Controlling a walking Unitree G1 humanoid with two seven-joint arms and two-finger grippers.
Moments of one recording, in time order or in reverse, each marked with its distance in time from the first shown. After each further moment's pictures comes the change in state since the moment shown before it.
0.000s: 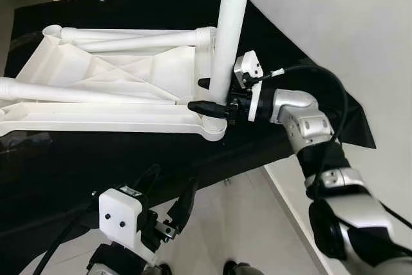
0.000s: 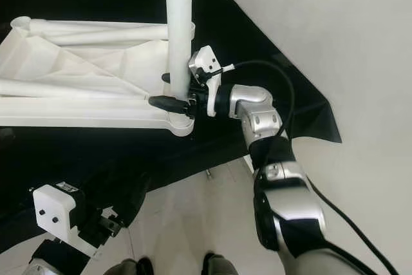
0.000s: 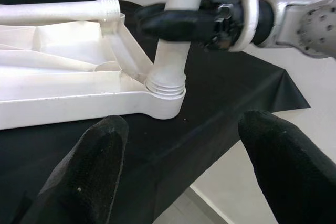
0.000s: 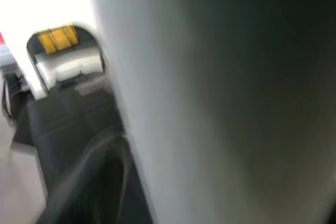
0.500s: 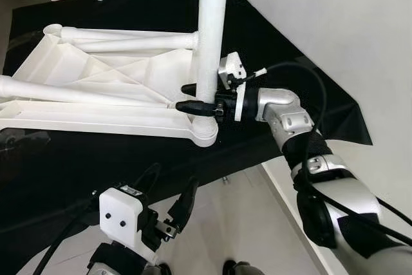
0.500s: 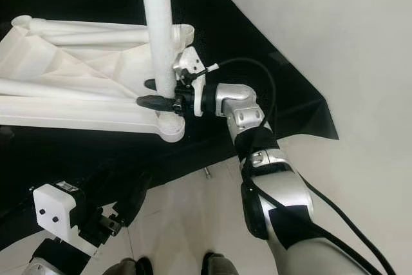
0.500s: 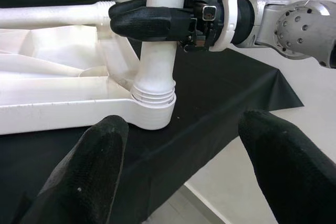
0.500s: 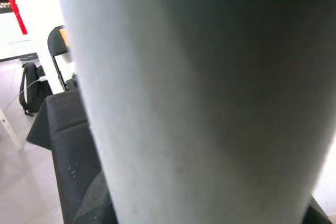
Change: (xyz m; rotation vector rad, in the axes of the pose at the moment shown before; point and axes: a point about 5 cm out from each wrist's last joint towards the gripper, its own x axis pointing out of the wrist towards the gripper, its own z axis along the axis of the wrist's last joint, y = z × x) left arm 0.000 -0.001 0.000 -0.003 -0.001 -0.007; right arm 0.017 0.003 0.004 -0.040 -0.013 0.083
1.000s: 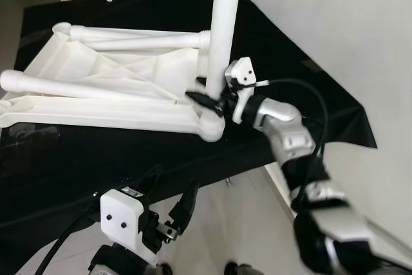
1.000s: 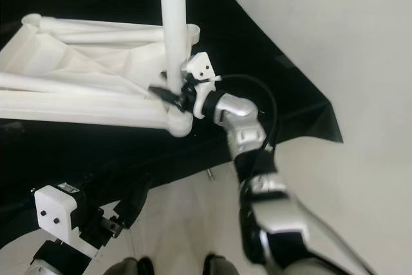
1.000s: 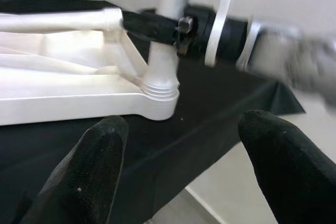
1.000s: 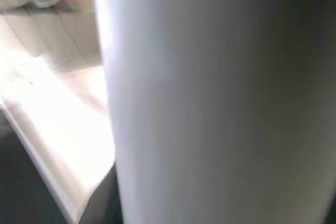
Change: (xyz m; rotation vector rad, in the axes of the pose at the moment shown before) left arm 0.001 0.000 0.001 -0.004 -0.005 -0.004; right arm -0.013 0.023 -0.027 0.002 -0.052 -0.793
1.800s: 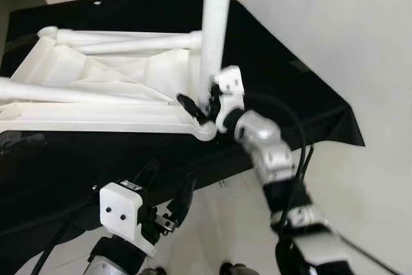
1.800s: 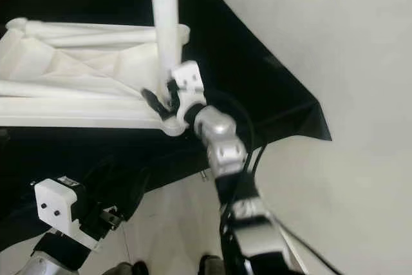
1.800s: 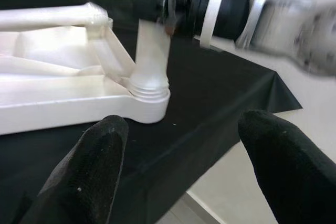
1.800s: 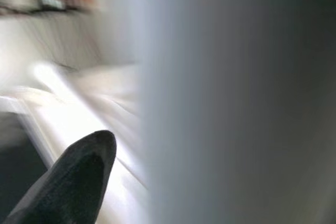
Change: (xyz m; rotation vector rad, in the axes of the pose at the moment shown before) left arm 0.005 0.005 -0.003 0.013 -0.002 0.013; right arm 0.029 0.029 0.038 0.010 -0.077 0.380
